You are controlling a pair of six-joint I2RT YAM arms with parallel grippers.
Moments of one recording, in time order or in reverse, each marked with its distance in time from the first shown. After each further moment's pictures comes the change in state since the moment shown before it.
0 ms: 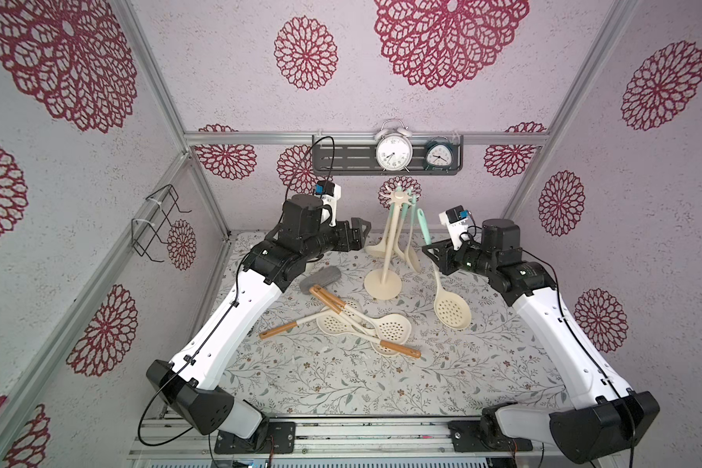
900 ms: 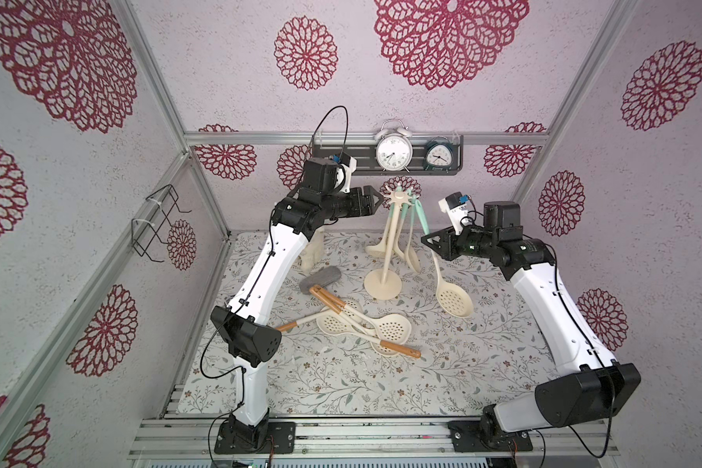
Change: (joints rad) left arm 0.071 0.479 0.606 -0.179 0.218 -0.030; right arm -0.043 0.156 0.196 -0.142 -0.165 -0.025
